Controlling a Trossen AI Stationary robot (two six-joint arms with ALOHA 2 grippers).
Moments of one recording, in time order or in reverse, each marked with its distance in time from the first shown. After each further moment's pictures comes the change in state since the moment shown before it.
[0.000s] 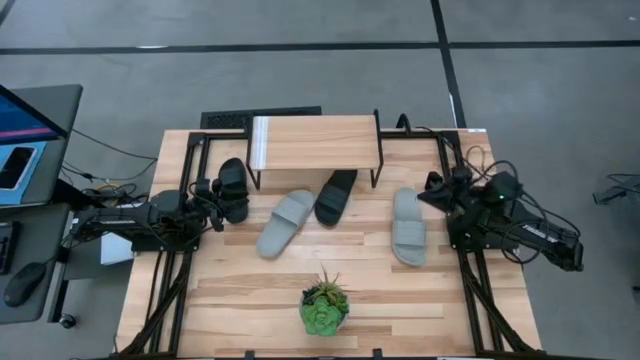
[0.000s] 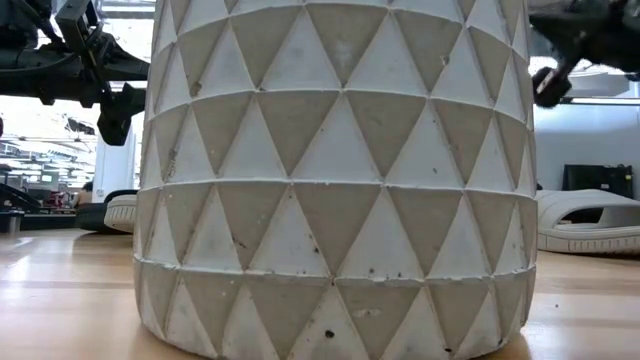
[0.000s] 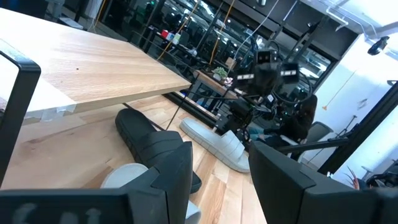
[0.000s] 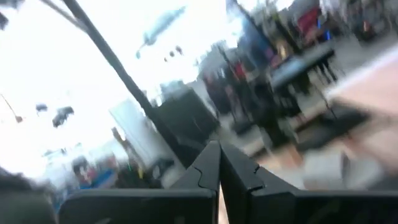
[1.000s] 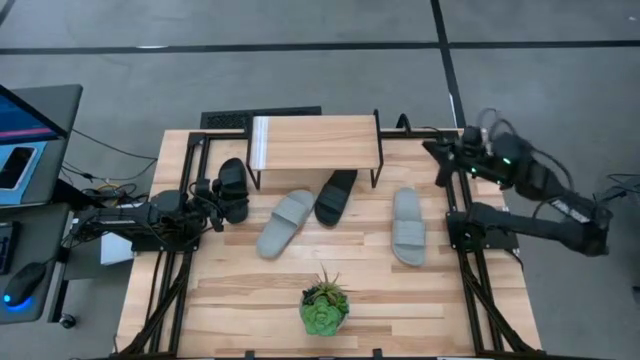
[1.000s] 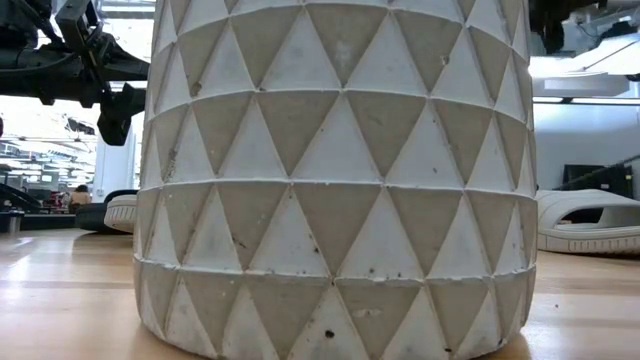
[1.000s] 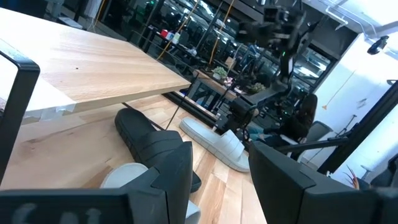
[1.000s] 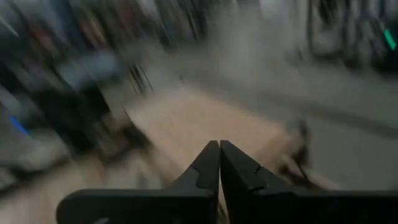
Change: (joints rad) left arm 0.000 0.000 0.000 -0.003 0.005 -0.001; right arm -0.009 0.526 0.687 -0.726 0.646 -0.543
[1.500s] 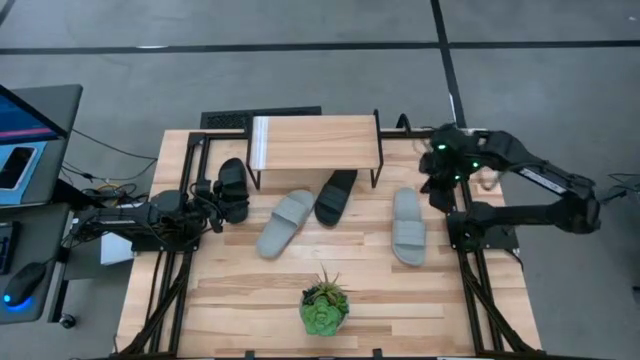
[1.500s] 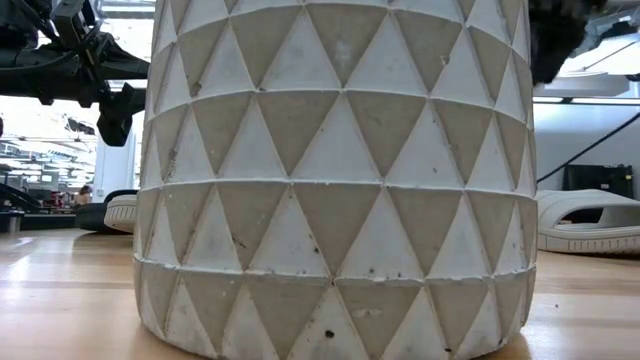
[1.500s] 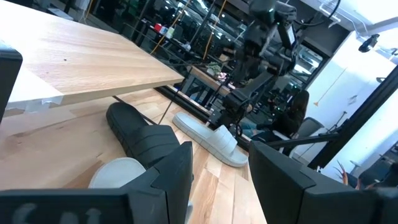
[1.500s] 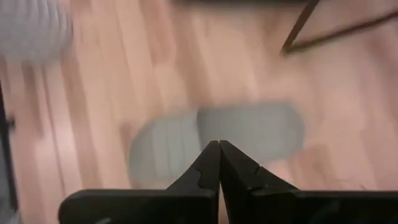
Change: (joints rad) left arm 0.000 0.000 0.000 -0.003 0.031 -0.017; right arm -0.059 0.446 0.241 -0.765 -0.409 -0.461
